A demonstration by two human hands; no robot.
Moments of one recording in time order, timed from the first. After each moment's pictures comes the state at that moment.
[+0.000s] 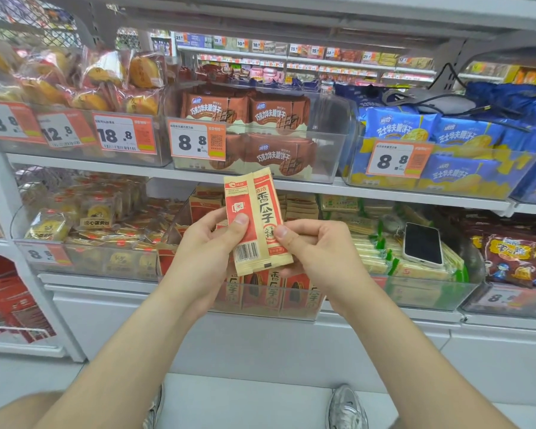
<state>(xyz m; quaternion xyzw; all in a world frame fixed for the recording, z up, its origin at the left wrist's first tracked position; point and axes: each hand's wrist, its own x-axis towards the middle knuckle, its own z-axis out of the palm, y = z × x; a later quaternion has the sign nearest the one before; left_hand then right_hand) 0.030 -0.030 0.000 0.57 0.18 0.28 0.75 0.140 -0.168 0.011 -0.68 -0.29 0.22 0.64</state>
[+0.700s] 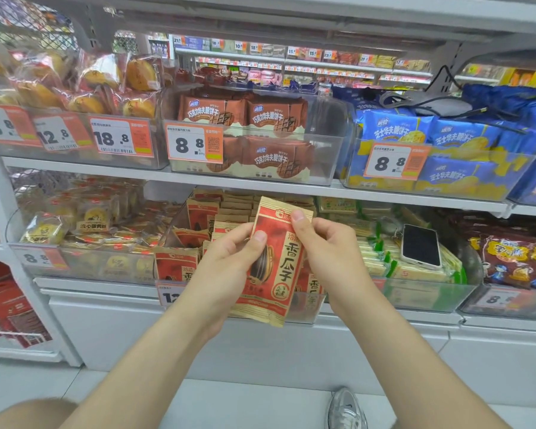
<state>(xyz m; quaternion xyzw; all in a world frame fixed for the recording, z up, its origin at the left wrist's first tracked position) 0.029 -0.054 -0.003 0.64 0.13 0.21 0.73 0.155 -0.165 -0.001 -0.71 -0.23 0.12 0.65</state>
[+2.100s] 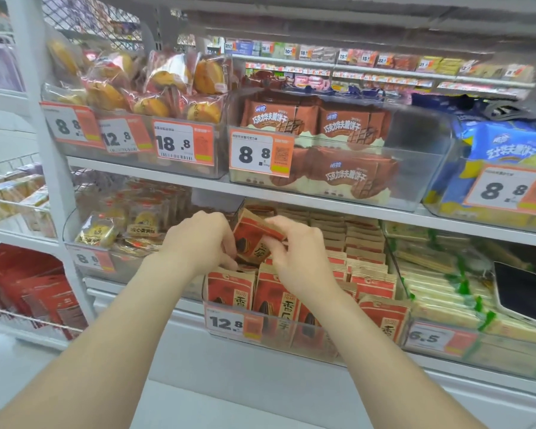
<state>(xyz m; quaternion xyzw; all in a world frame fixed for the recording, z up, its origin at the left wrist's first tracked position) 0.038 0.139 -0.003 0.93 0.33 0.07 0.12 0.166 -0.011 -0.035 -0.74 -0.51 -0.04 0.44</state>
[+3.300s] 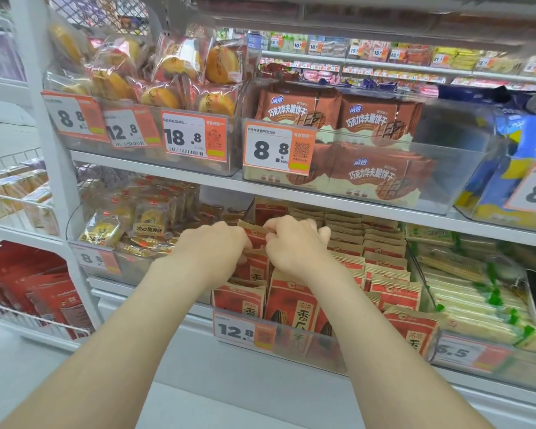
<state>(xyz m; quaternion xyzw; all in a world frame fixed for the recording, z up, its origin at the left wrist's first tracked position) 0.041 0.135 -0.015 0.95 0.30 0.01 0.00 0.170 0.040 -0.018 -0.88 -0.44 0.07 0.19</state>
